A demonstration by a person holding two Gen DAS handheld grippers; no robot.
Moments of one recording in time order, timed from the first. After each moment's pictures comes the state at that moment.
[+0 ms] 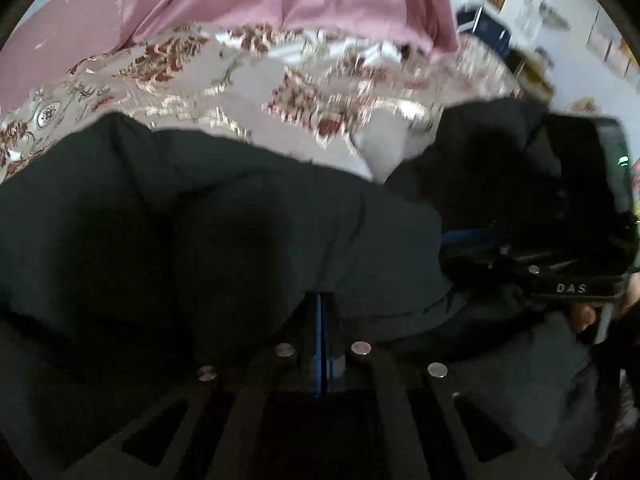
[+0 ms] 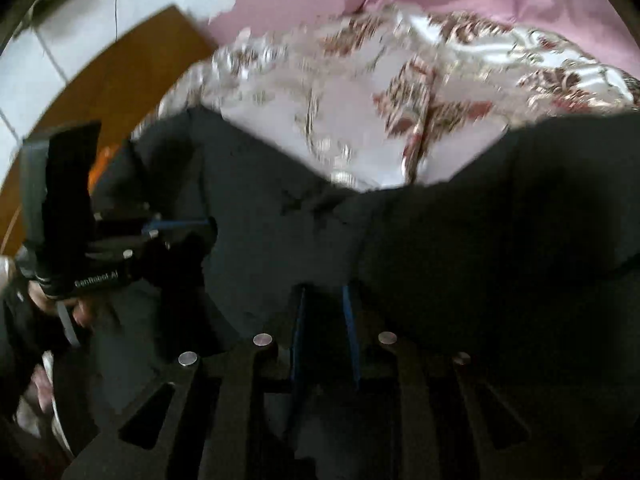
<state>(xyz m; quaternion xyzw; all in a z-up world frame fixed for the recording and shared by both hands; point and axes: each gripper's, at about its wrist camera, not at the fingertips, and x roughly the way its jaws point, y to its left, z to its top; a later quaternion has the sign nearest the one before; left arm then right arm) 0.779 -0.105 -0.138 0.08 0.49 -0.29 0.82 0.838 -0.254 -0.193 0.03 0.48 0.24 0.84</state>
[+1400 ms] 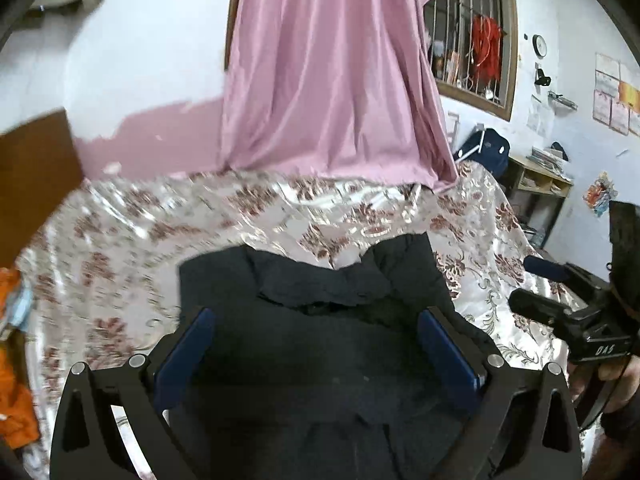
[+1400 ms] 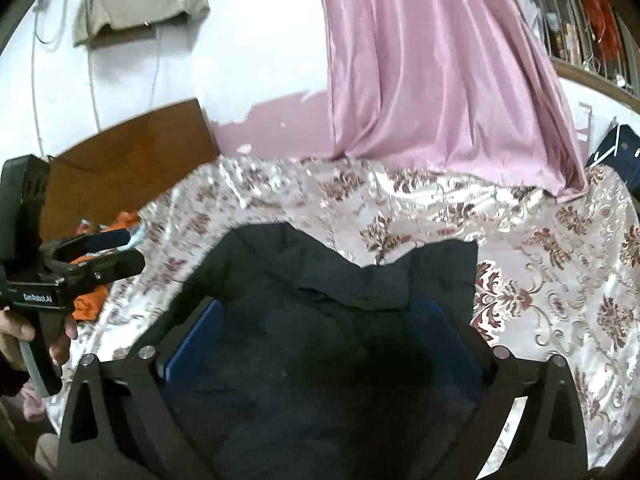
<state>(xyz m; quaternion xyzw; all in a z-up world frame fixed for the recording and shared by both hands) 0.496 -0.043 0.094 0.01 0.28 -0.17 0.94 0.564 -0.276 0.017 0.01 0.26 0.13 0.96</state>
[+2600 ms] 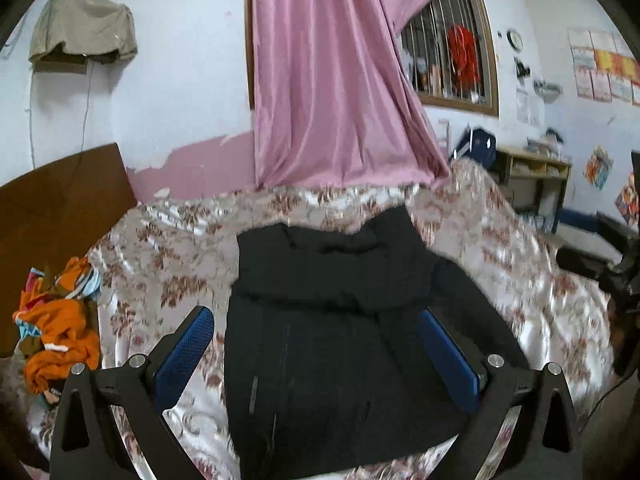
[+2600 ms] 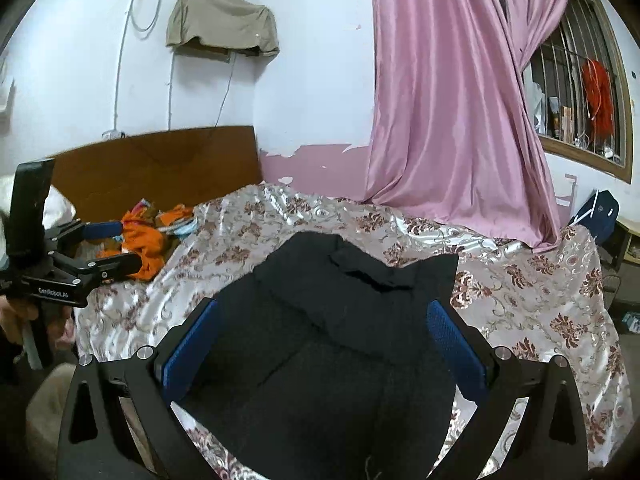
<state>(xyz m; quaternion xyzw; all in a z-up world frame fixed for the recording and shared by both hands) 0.230 0.004 0.078 0.06 0.24 -0.12 0.96 0.281 -0.253 0.040 -0.06 0.17 0.16 0.97</state>
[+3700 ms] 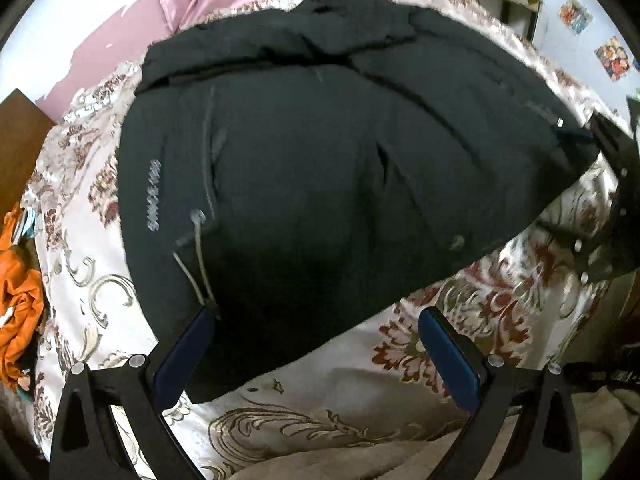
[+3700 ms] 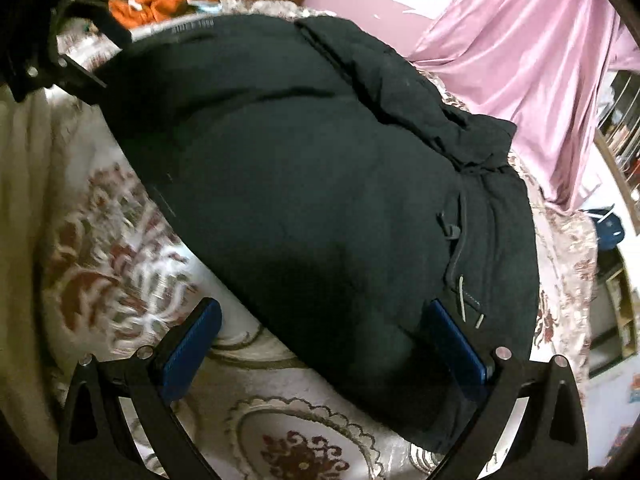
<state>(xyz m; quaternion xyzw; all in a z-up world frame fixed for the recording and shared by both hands) 0.265 -0.006 -0.125 0.21 0.50 -0.19 0.82 0.274 -0.208 -0.207 -0.30 0.37 0.10 0.87</state>
